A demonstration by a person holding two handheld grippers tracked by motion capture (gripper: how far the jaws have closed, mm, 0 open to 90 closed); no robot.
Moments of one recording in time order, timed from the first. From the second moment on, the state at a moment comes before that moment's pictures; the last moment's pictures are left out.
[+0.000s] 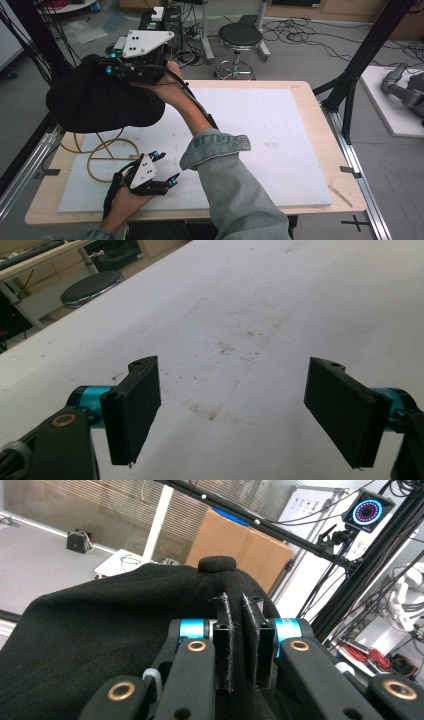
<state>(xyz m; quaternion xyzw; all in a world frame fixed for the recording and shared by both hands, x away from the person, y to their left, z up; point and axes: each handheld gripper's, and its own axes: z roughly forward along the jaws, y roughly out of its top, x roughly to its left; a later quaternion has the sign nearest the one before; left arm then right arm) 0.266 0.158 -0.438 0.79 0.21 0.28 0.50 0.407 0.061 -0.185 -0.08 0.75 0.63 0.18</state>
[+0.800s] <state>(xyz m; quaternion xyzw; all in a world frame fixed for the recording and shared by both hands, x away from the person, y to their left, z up) 0.265 0.159 -0.438 0.80 0.21 0.28 0.50 0.402 0.093 -0.204 -0.12 0.77 0.61 0.15</state>
